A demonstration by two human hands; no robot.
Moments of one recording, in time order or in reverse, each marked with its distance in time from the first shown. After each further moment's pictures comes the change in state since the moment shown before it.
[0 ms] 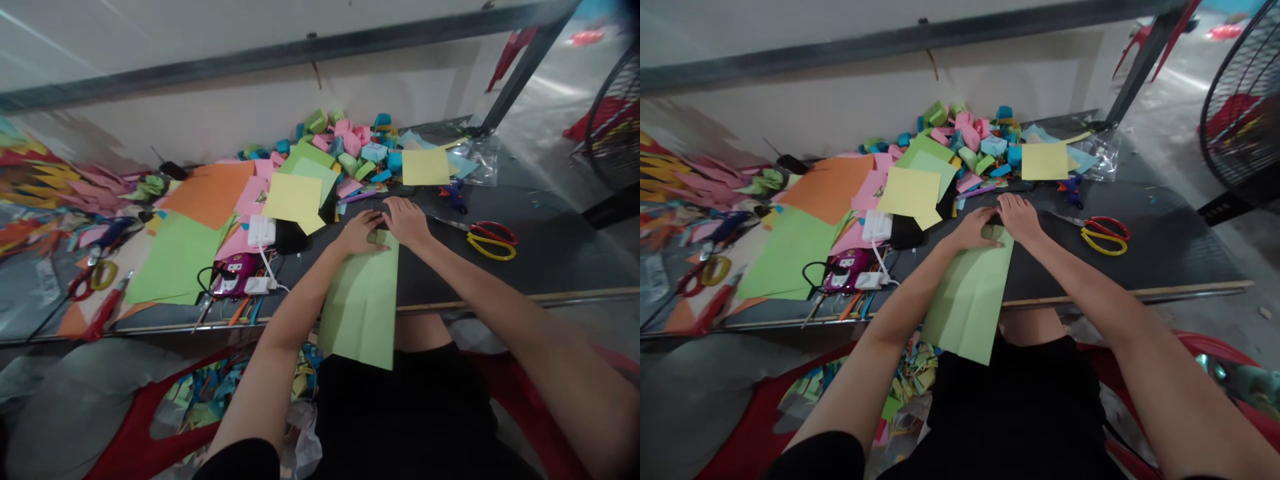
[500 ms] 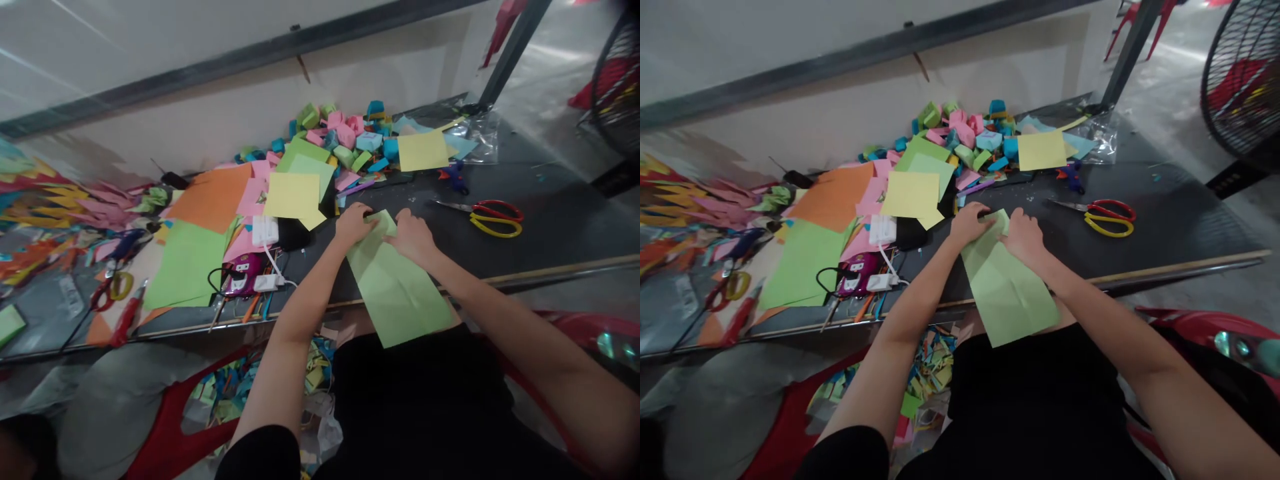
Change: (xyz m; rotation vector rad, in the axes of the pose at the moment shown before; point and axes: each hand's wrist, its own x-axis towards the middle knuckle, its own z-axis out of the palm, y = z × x) left_hand -0.003 0.023 -0.013 0.071 0.098 -0.366; right_hand -0.042 -0.029 0.006 0.095 -0.129 0.422
